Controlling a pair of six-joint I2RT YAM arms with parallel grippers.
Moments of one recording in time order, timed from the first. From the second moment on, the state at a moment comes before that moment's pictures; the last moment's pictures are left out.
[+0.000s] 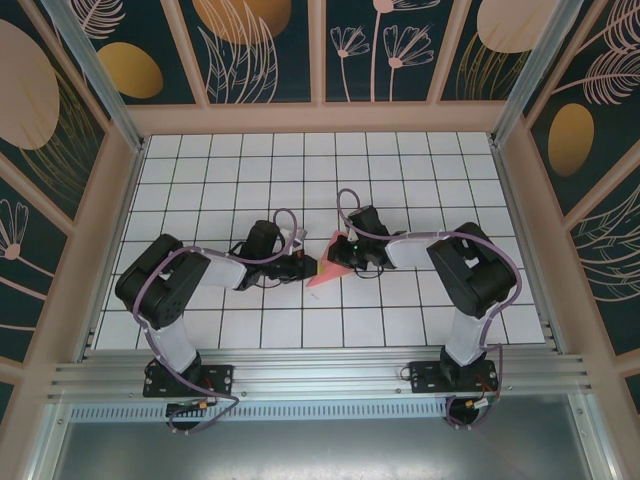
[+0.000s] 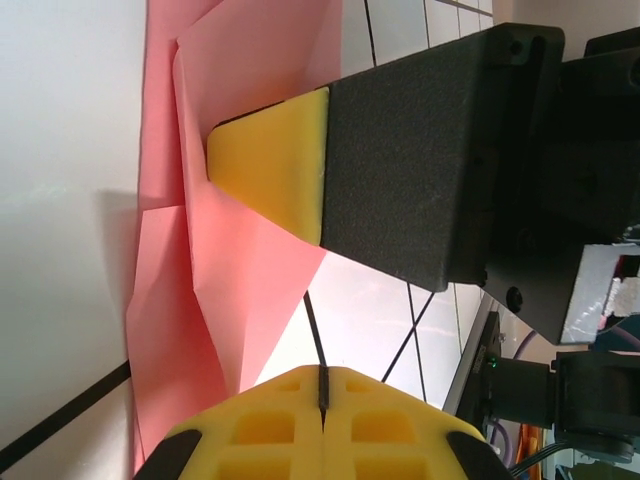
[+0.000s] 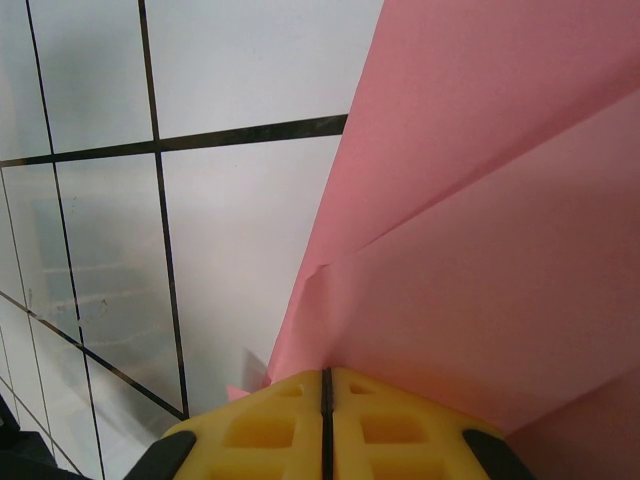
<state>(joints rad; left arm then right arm) -0.57 1.79 0.65 0.45 0.76 -0.80 0.61 1.82 0.86 0.05 -0.37 0.80</state>
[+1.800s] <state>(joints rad) -0.61 1.78 0.68 0.28 0.66 -0.65 0.61 1.83 0.87 0.04 -0.38 0.80</state>
